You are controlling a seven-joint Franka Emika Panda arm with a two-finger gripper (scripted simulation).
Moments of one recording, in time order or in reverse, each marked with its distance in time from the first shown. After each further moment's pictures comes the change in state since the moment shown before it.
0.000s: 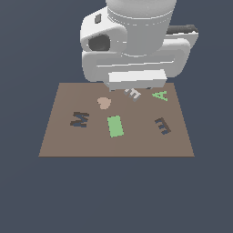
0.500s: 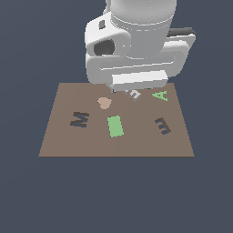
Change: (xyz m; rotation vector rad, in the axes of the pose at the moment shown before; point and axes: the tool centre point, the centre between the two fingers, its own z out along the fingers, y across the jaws) arm -0.005 -0.004 0.008 -0.001 -0.001 -0.052
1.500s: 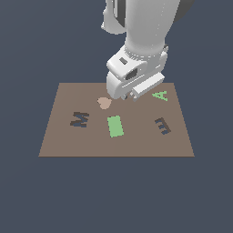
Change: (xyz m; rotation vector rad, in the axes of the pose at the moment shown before) arm -0.059 -0.029 0.085 -0.008 -0.021 -0.524
